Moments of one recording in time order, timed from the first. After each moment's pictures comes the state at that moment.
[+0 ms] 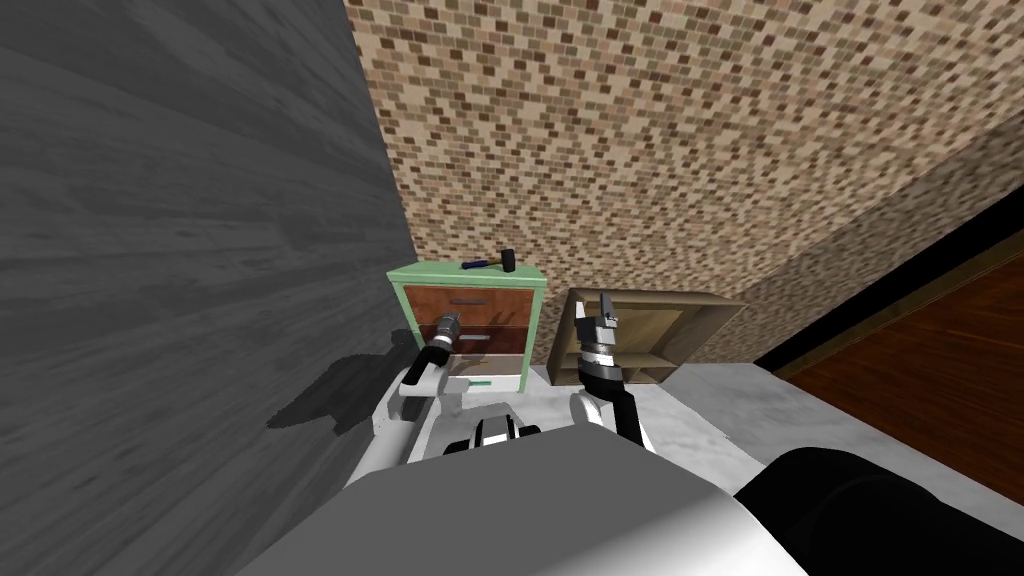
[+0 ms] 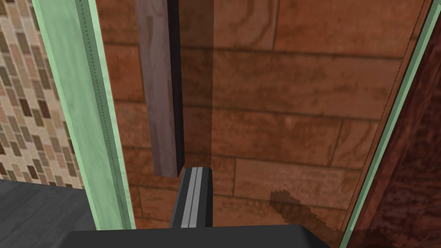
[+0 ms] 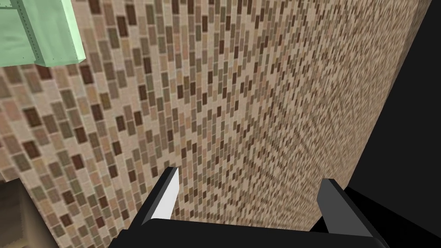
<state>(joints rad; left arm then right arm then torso) -0.05 0.09 -0.11 -1.71 0.07 0.03 0.09 0.50 0.05 0.02 -2.33 -0.11 -0.50 0.07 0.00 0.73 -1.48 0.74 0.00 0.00</state>
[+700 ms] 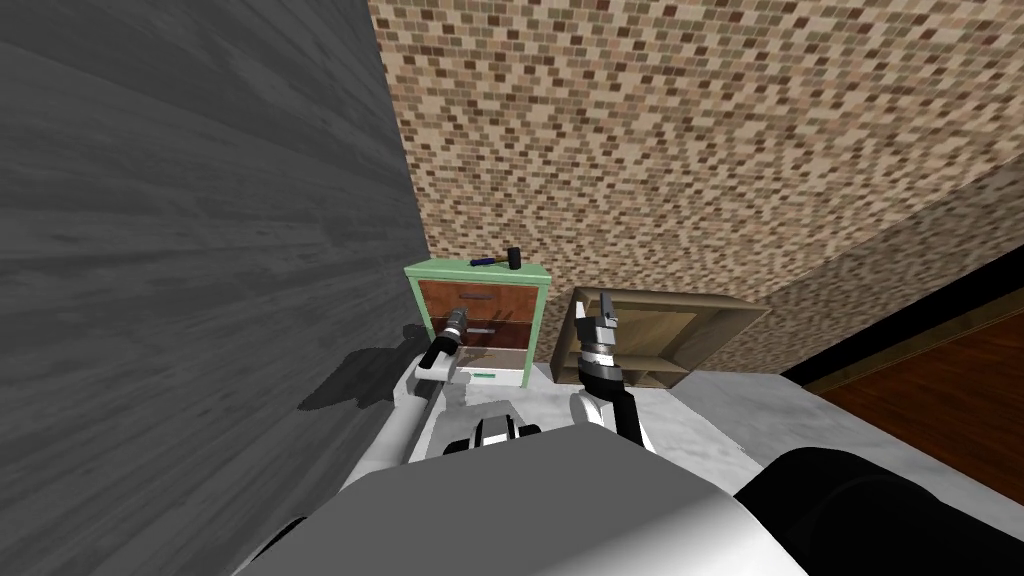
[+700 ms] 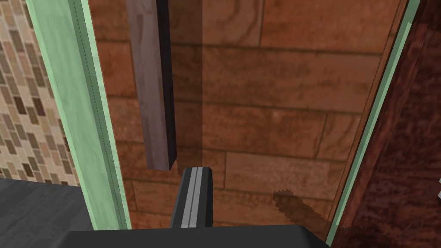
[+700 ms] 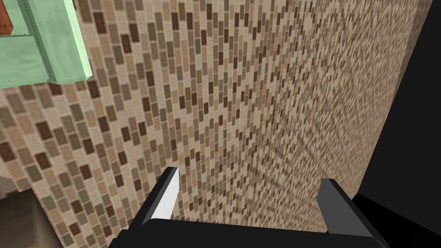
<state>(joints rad) -0.21 0.10 -0.13 -1.51 0.06 -0.02 0.12 0.50 0.05 0.02 -2.33 -0.11 -0.50 0.07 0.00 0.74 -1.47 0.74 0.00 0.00</state>
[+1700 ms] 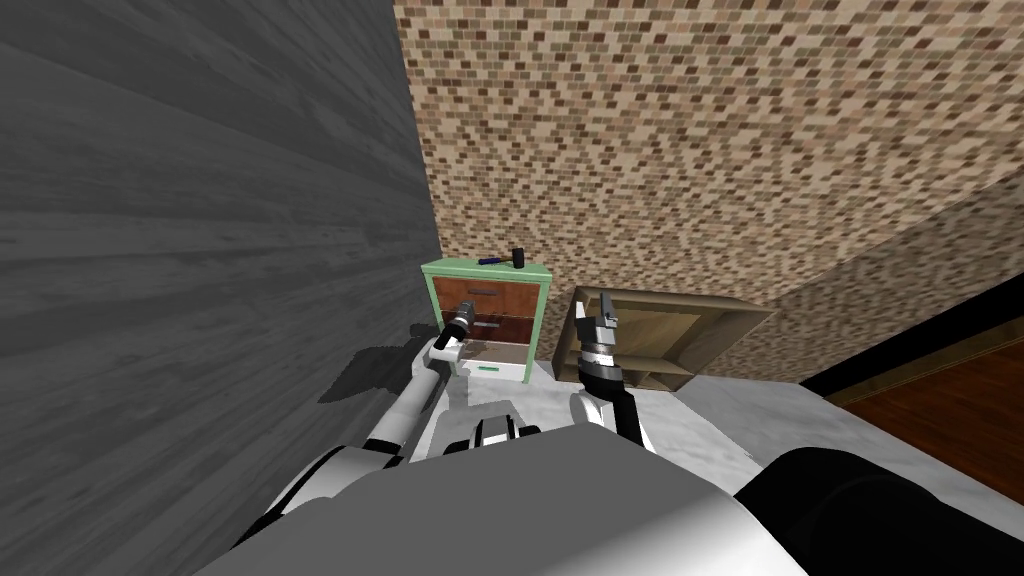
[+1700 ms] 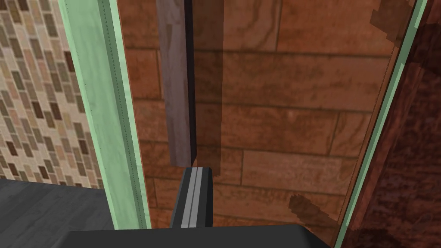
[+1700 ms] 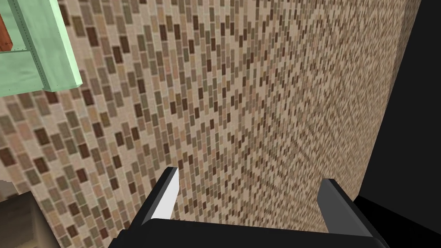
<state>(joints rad) -0.44 0.11 -0.14 -1.24 0.06 -0.07 0.16 0.50 0.05 0.02 -2.33 -0.11 -0.50 0.07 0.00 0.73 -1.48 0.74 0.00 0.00</state>
